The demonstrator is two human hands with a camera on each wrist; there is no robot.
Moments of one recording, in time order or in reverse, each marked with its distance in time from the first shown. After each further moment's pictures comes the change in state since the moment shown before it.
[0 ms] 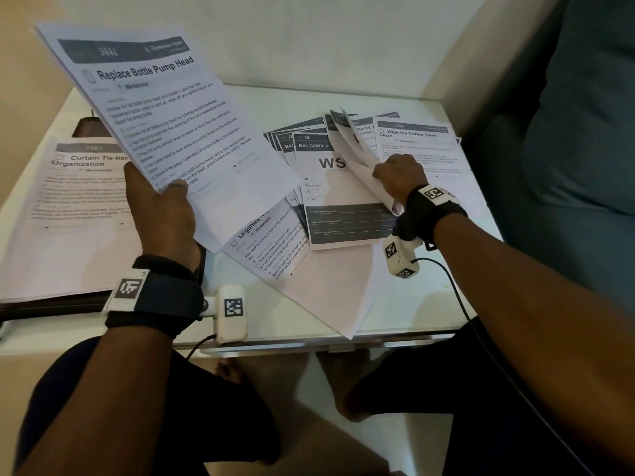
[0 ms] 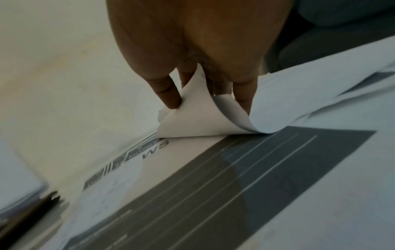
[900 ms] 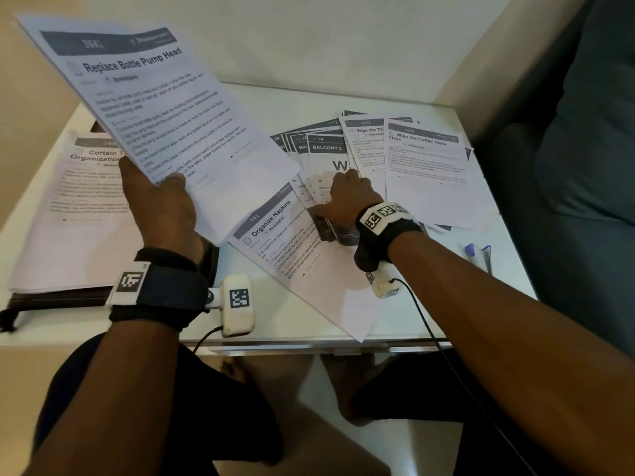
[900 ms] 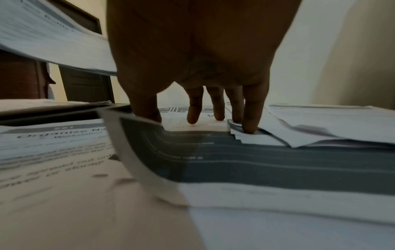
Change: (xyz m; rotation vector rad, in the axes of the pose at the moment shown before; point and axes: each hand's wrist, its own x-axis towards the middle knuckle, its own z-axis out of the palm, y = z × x) left_hand 0.018 0.001 -0.013 -0.034 0.091 -0.007; right_hand -0.032 -0.075 0.068 -0.298 -0.220 -0.205
